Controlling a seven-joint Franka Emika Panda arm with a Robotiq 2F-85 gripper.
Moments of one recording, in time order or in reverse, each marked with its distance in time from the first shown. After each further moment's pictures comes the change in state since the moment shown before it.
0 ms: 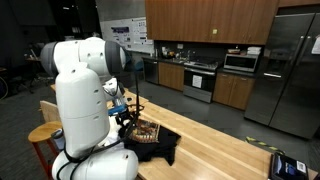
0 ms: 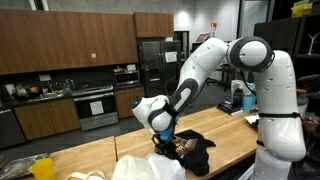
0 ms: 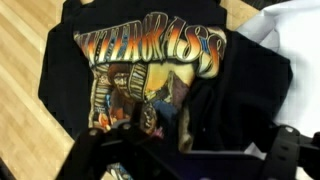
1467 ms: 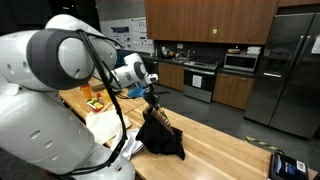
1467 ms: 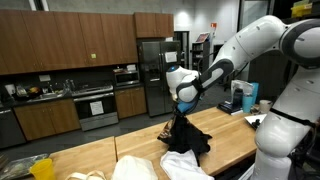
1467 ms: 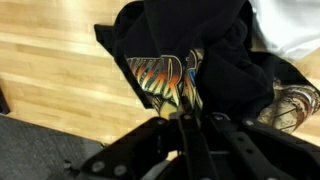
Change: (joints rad) arm -0.348 -0.496 -0.004 -0.288 0.040 0.241 0.113
